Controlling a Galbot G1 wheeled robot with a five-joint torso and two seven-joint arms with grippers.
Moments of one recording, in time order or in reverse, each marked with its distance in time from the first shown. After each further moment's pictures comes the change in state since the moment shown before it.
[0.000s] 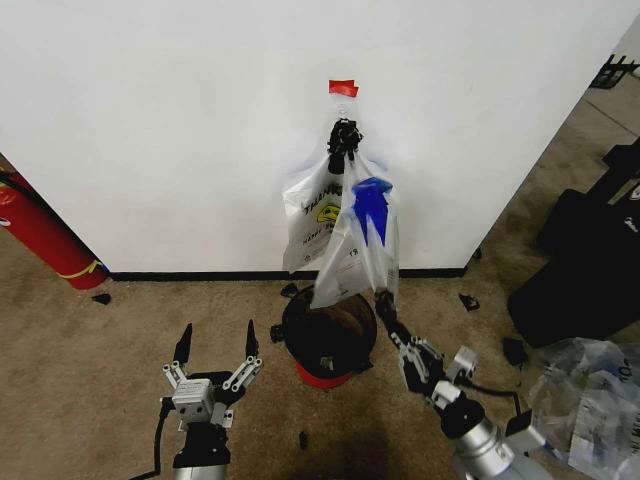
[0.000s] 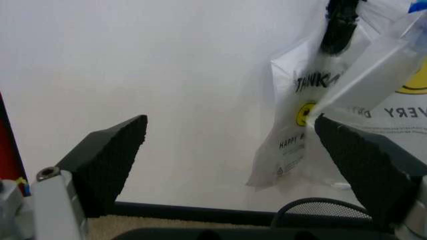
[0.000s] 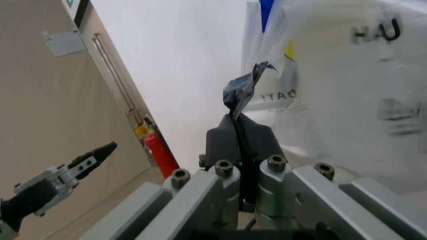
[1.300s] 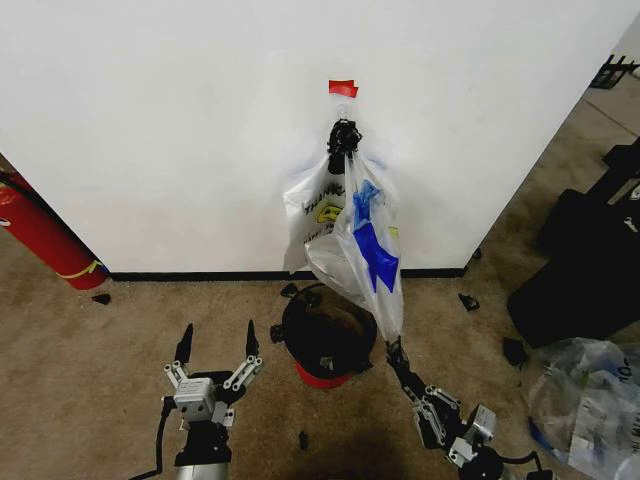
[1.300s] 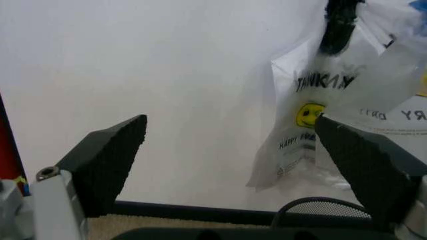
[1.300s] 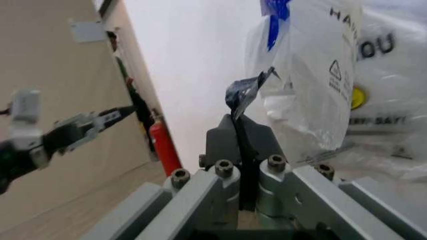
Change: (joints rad) left arm -0.015 -0.002 -0.002 0.011 -0.003 0.004 0.001; right arm -0.039 0.050 0.090 -0.151 0.009 0.187 -0.263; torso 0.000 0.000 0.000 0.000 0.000
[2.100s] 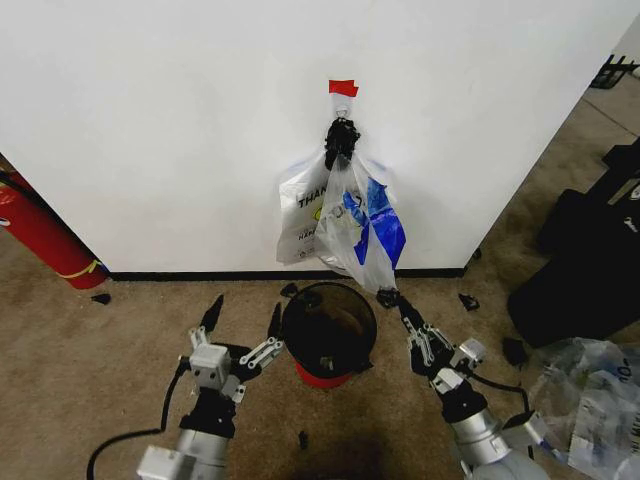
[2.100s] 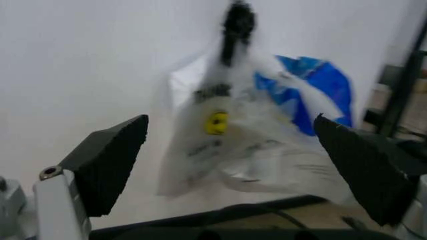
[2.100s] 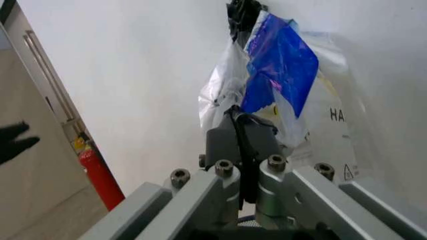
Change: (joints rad) left arm -0.215 0.448 0.028 -0.160 -0.377 0.323 0.042; right arm 0.113 -0.024 -0.116 0.180 -0.113 -0.169 0.533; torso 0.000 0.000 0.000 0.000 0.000
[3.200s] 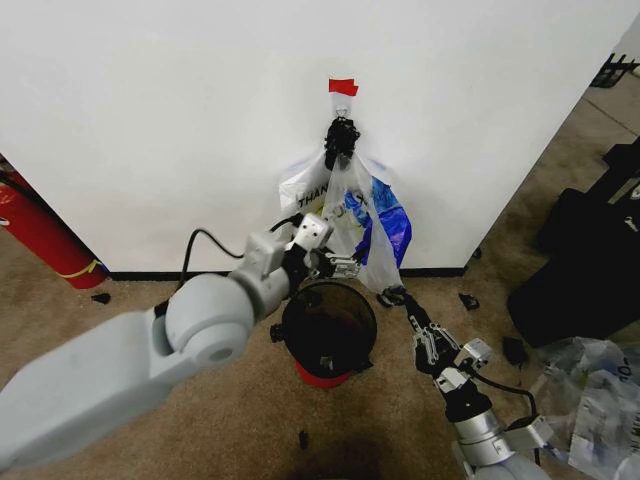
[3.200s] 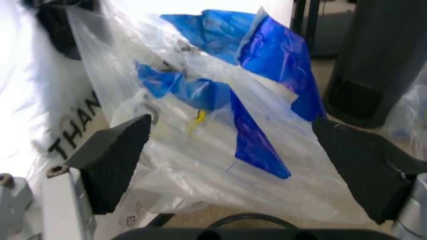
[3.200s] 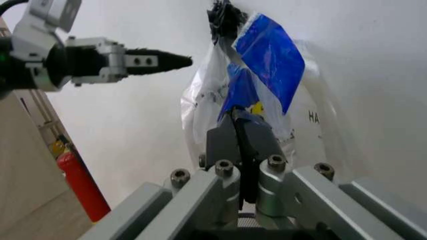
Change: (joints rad) left arm -1.468 0.300 0.750 0.266 -0.814 0.665 -0.303; right arm -0.037 0.064 0.043 0.011 -0.043 0.013 -0.006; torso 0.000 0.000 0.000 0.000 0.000
